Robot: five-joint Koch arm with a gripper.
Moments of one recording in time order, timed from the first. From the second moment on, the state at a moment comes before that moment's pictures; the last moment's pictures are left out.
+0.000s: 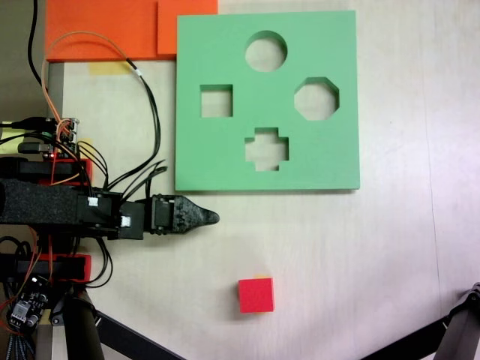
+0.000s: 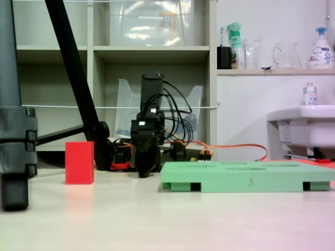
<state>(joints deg) 0.0 128.5 175.8 -2.0 -2.1</state>
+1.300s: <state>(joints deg) 9.7 126.2 117.4 55.6 75.7</state>
